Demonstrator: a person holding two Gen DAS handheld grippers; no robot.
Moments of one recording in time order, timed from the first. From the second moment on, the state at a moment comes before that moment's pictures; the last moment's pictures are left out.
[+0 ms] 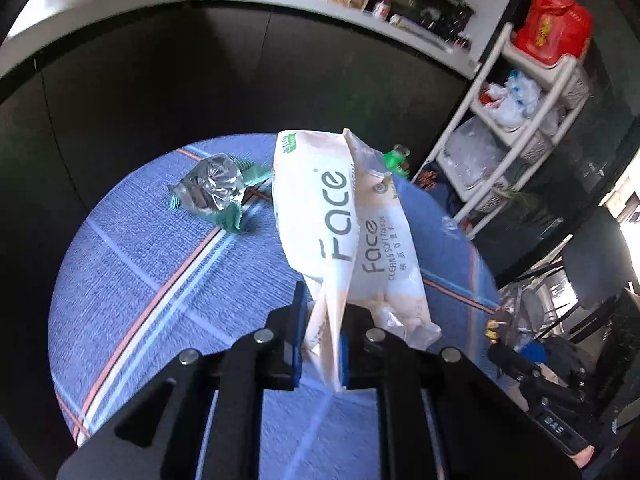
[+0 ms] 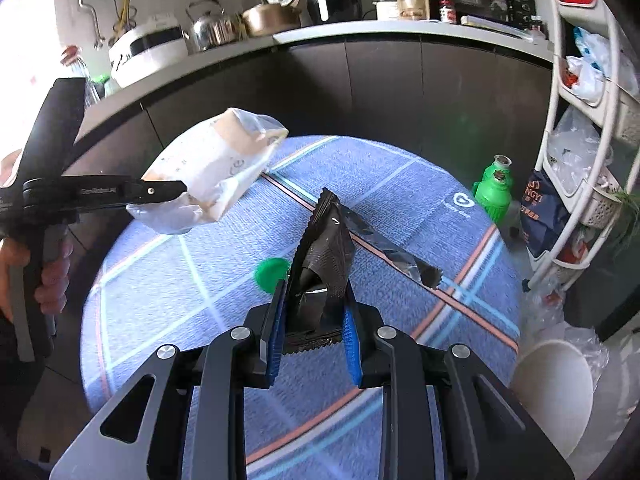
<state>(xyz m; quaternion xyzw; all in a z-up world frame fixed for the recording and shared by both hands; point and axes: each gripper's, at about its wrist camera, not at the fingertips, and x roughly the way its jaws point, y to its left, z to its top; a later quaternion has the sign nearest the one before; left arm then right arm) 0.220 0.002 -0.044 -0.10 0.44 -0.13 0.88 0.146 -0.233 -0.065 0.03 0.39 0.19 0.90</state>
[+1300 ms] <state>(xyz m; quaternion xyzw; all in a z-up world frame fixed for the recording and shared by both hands) 0.134 -0.214 -0.022 0.00 0.44 -0.33 0.84 0.031 -0.412 -0.064 0.16 0.35 0.03 0.92</state>
